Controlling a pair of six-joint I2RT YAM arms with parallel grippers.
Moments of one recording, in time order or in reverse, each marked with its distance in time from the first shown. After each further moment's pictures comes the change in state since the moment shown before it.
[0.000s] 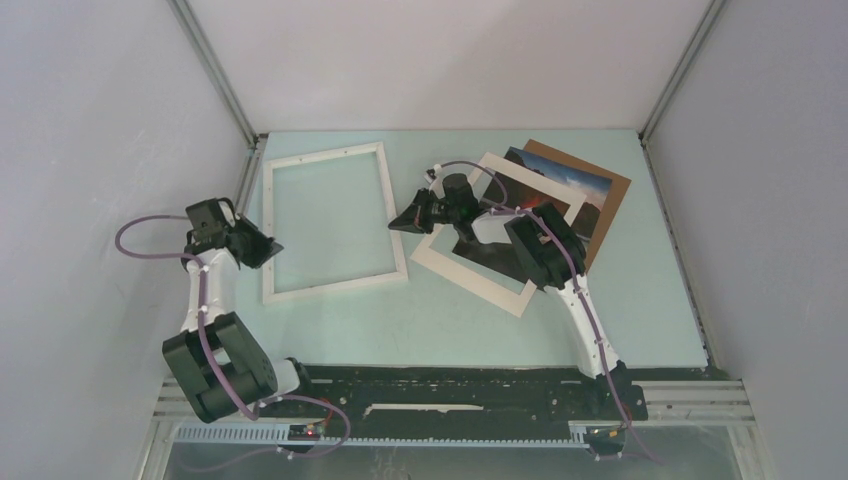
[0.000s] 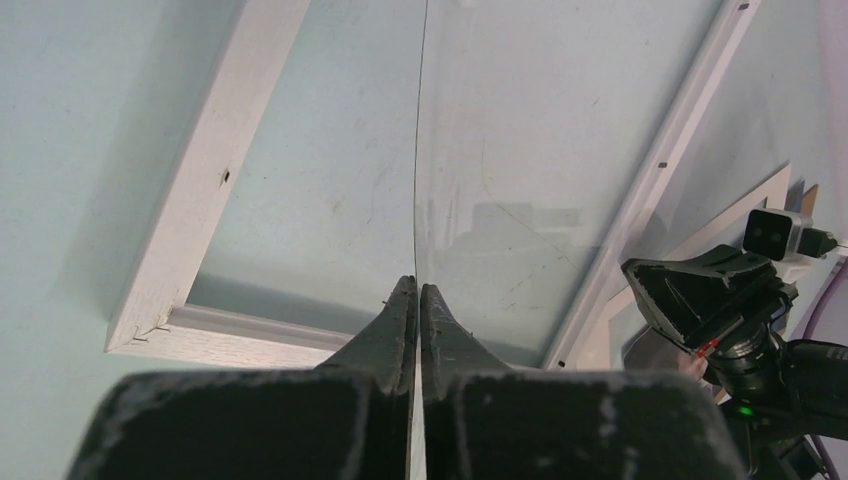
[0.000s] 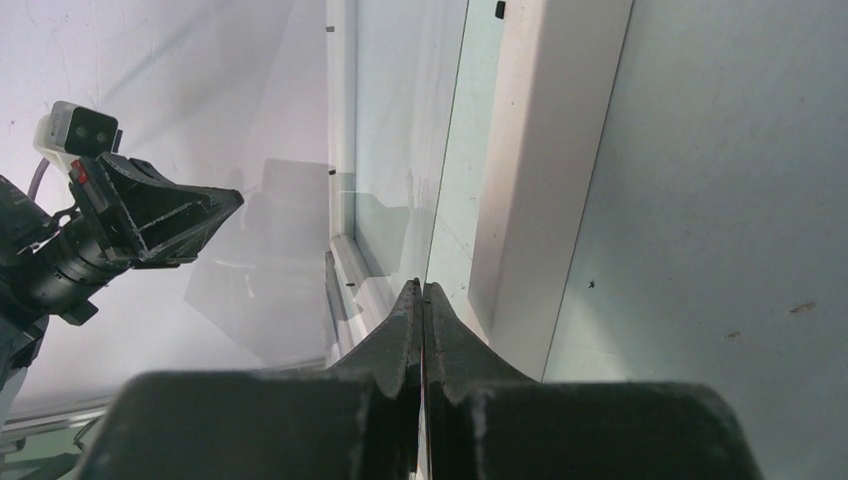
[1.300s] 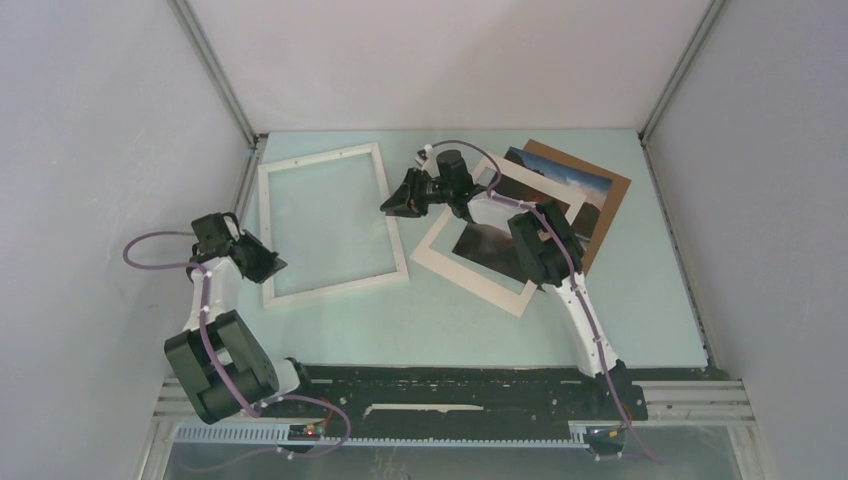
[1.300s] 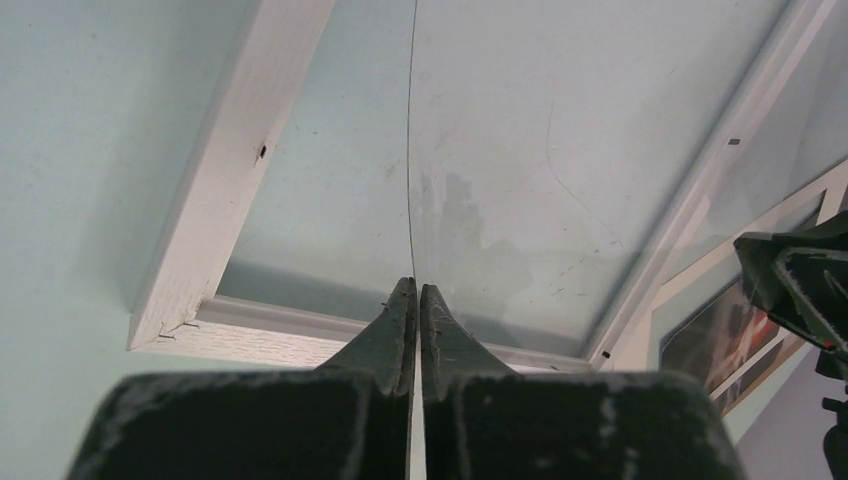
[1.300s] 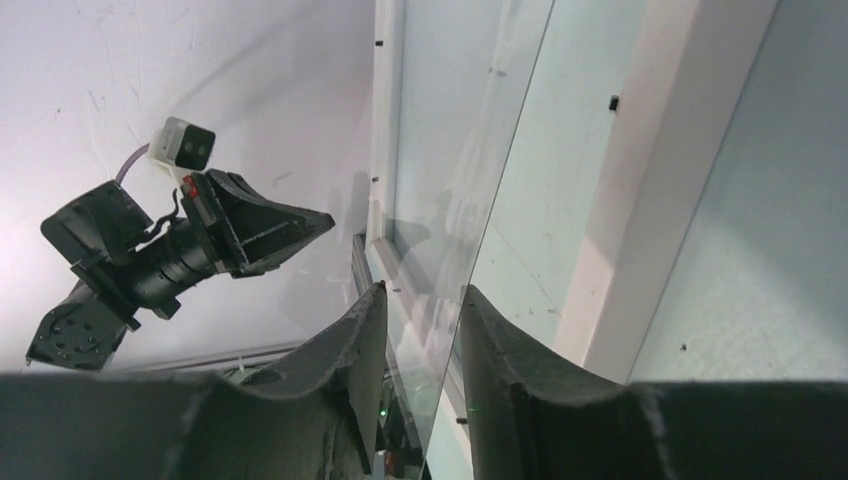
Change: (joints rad) left arm 0.021 -0.007 -0.095 0.008 -0.009 0.025; right arm -0.013 0.034 0.242 -0.229 -0.103 -0.024
